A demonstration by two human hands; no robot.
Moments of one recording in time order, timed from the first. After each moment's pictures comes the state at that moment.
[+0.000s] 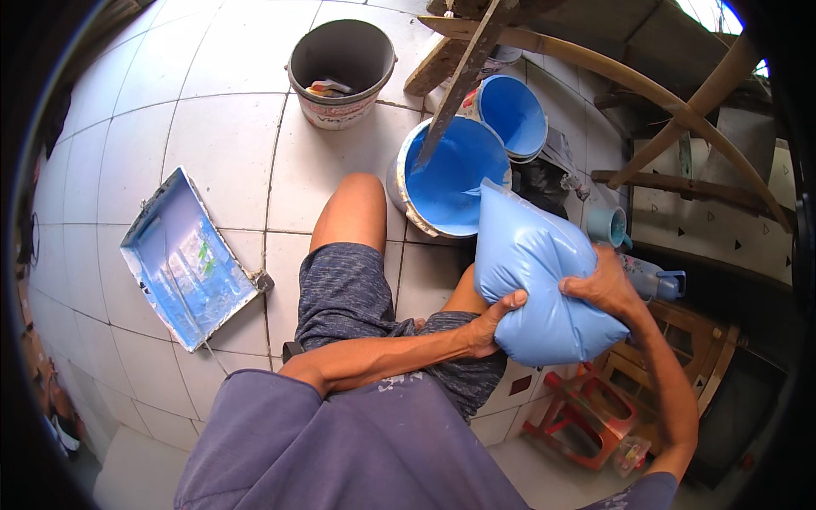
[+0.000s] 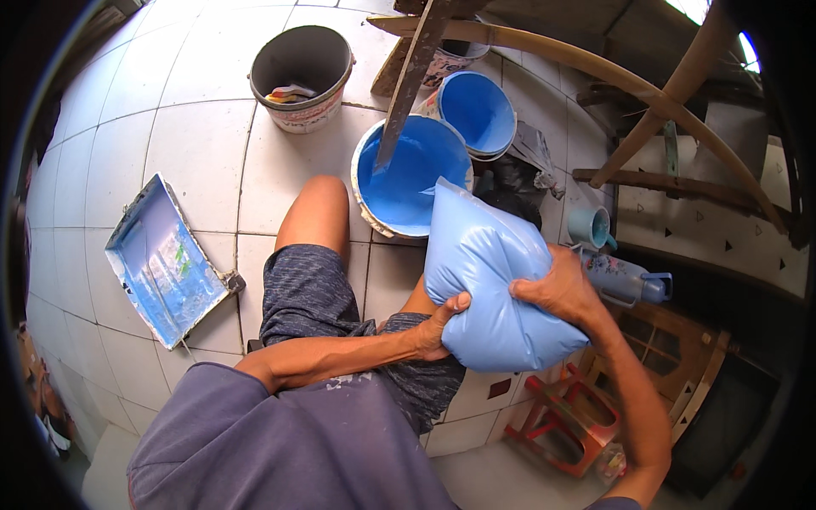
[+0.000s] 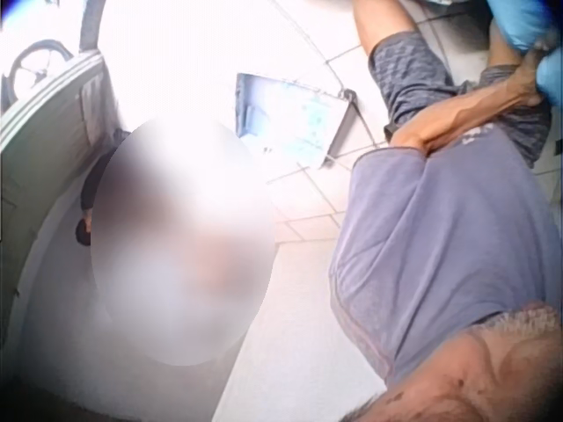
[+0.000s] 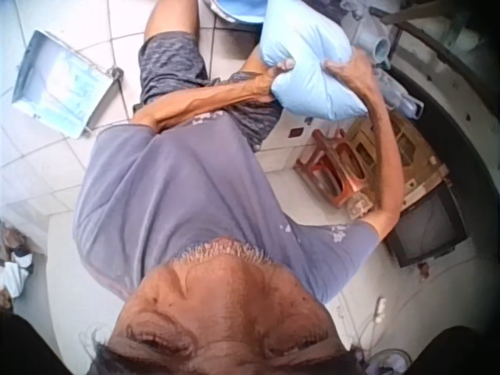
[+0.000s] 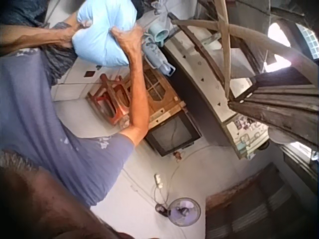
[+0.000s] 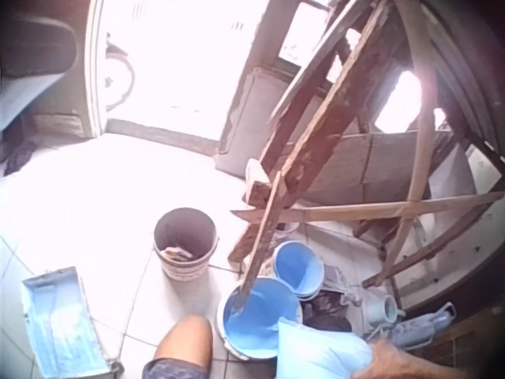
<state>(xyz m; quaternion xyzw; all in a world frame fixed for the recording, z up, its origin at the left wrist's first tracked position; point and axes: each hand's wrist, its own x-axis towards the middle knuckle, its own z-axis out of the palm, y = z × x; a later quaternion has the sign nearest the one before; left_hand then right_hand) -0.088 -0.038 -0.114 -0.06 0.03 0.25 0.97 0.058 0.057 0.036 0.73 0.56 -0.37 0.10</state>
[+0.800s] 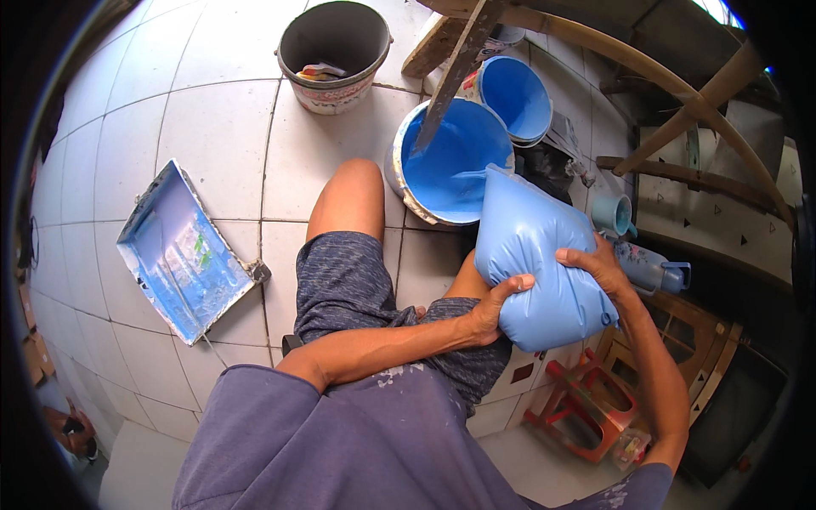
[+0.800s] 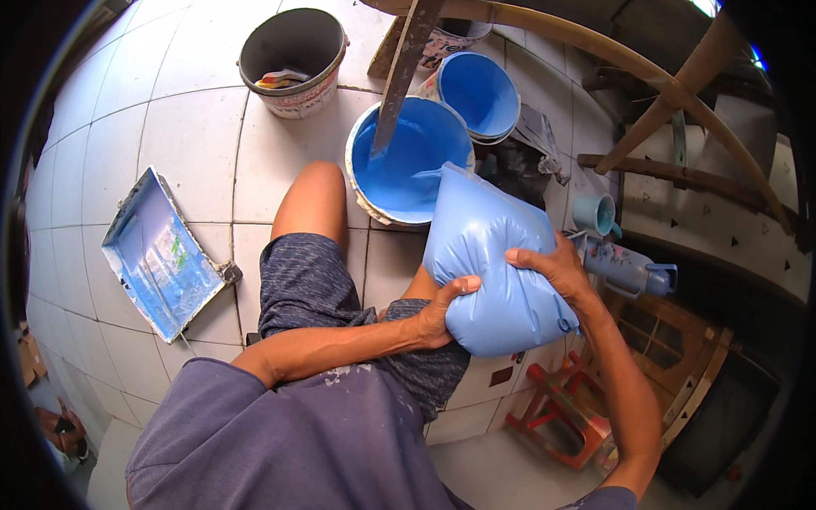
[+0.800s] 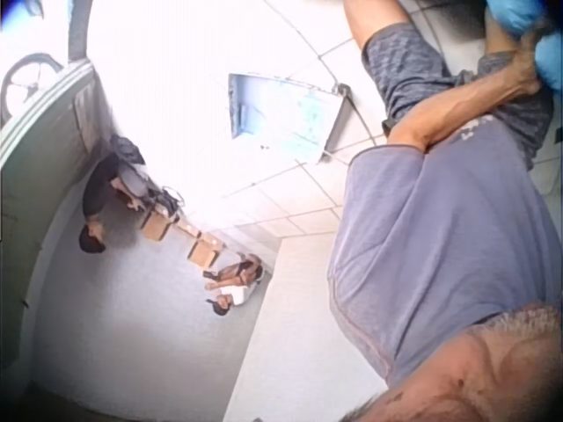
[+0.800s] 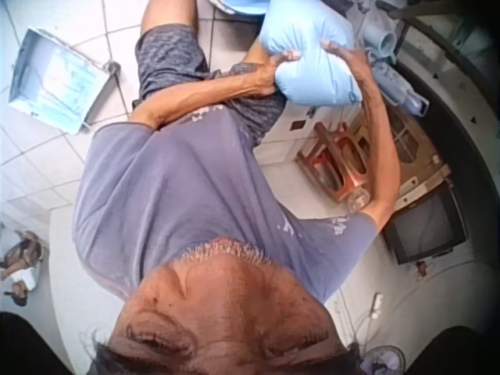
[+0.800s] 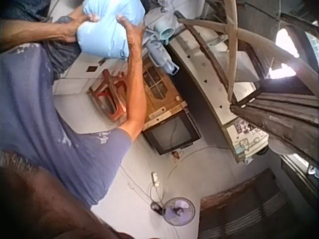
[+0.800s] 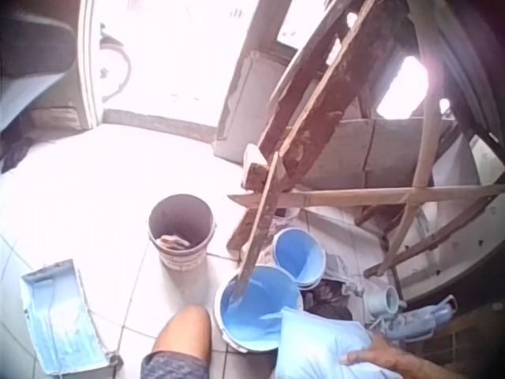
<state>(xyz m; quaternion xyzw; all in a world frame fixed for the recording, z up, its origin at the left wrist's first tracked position) -0.073 -0.037 -0.132 -0.08 0.08 0.26 0.96 0.086 0.048 -0.011 0.78 0.39 -0.49 -0.06</state>
